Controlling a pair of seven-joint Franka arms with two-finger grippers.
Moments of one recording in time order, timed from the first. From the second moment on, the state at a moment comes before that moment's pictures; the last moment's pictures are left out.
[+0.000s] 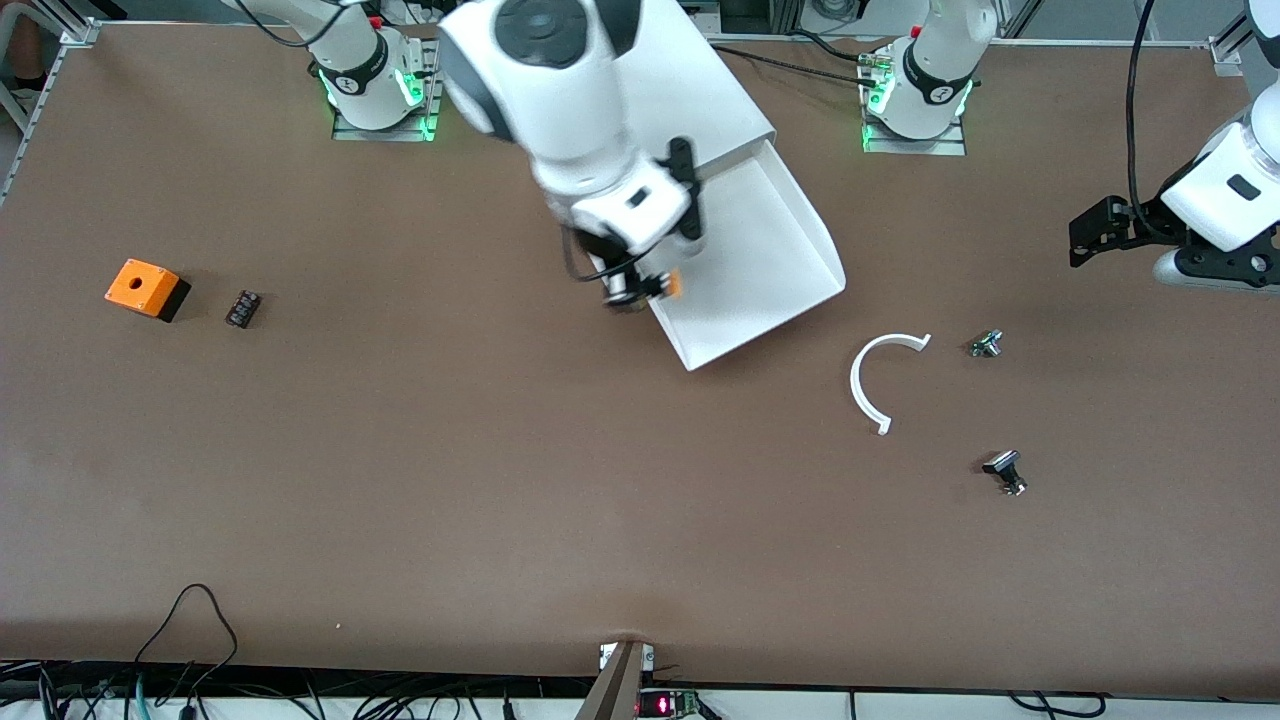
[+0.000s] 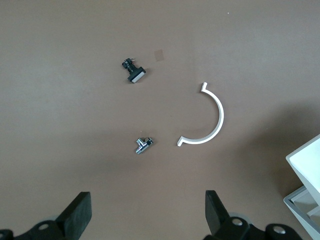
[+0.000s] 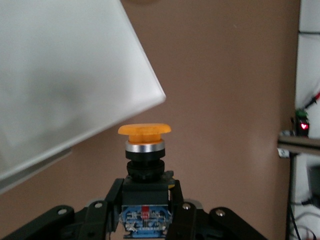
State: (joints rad) left arm 0.12 0.01 -0.16 -1.64 0.05 1.61 0.06; right arm 0.72 0.55 -0.06 -1.10 0.03 1.85 -0.92
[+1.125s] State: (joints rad) left arm 0.10 0.15 -0.17 -1.64 -0.06 1.59 -0.01; right arm 0.41 0.65 -0.11 -1.21 0.07 1.89 -0.71
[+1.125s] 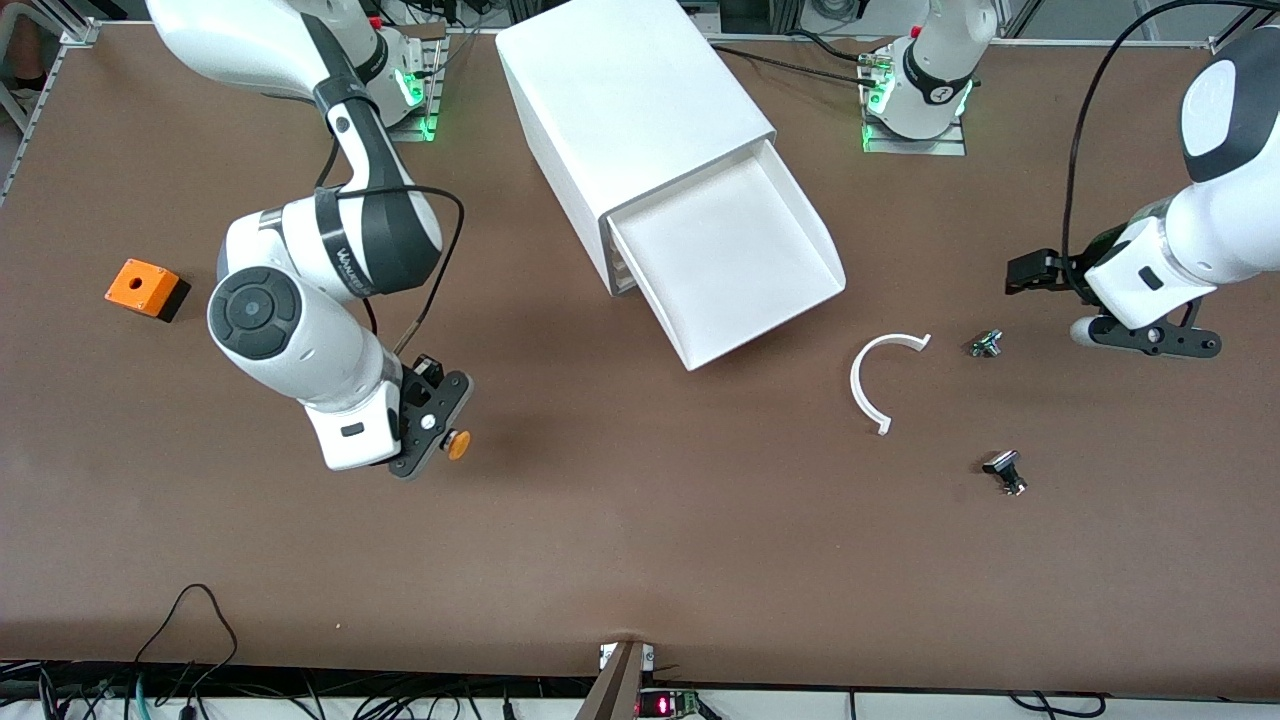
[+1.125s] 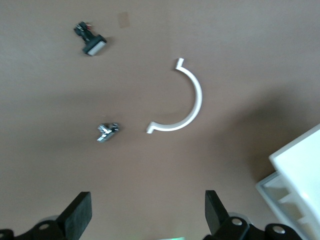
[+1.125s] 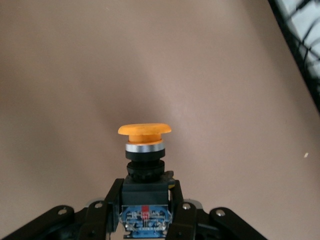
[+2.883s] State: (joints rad) left arm -0.23 0.35 -0.24 -1.88 -0.18 2.18 -0.71; right arm -0.02 0.40 -0.05 -2.10 0.08 2.33 -0.67
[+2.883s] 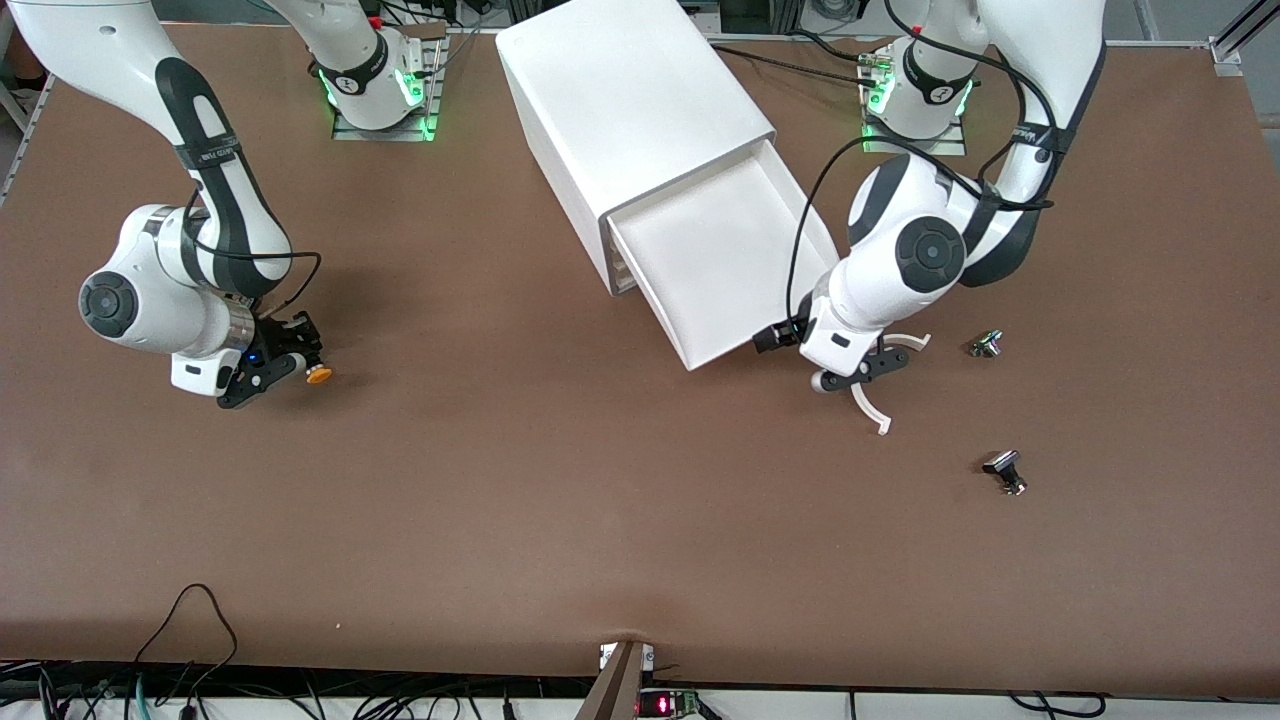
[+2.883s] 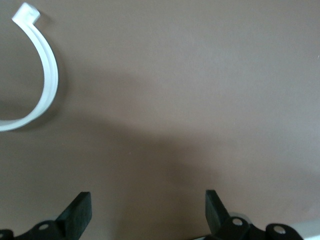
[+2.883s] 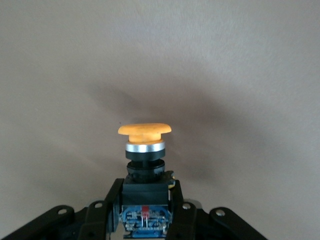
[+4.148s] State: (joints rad) left arm -0.23 0.21 -0.52 -2.06 -0.29 1.94 -0.73; right arm -0.10 0.37 0.05 -2.01 0.19 2.41 -0.88
